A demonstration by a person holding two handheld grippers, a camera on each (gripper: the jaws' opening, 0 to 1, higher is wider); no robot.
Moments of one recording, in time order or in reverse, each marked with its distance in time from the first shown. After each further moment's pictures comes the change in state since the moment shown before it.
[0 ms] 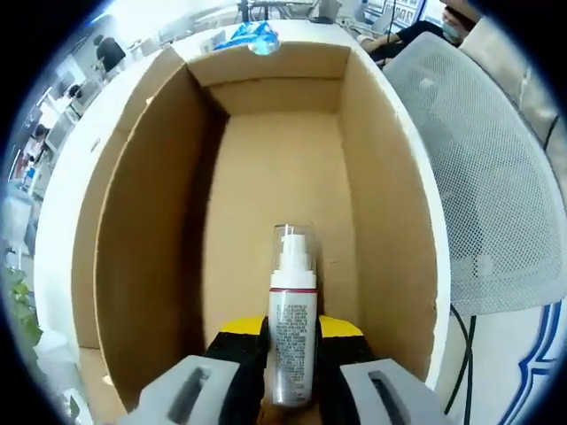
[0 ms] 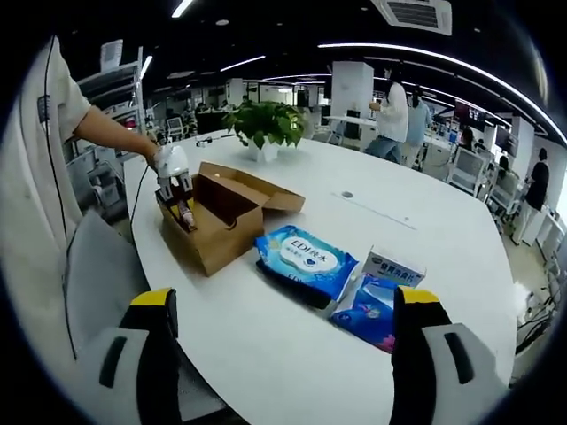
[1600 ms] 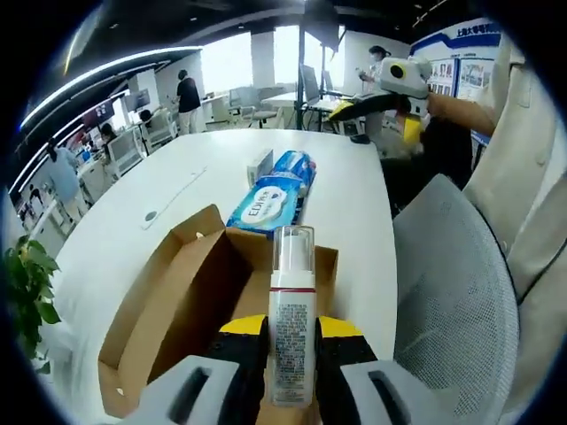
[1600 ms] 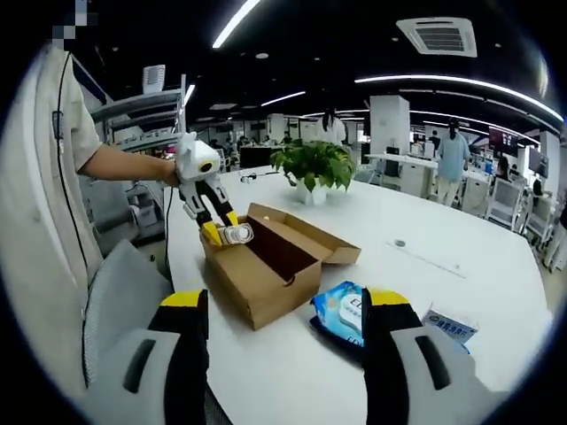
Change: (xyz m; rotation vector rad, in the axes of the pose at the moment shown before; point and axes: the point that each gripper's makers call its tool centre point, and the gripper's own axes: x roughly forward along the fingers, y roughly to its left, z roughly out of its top) left arm -0.091 -0.027 0.135 -0.222 -0.523 0.140; right arm 0.033 0.072 0.059 -0.042 -0.201 0.209
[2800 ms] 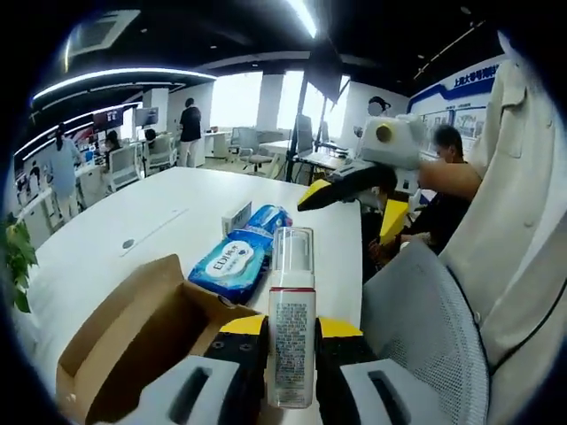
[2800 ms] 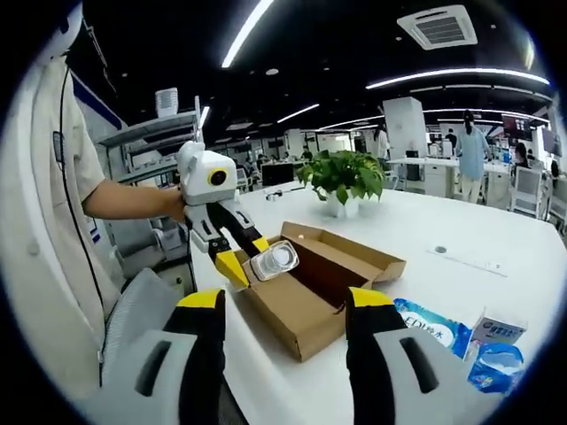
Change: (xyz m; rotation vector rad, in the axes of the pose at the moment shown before) left arm 0.013 -0.046 0.053 -0.106 -0.252 -0.089; right arm 0.043 0.049 0.016 0.081 -0.086 0.125
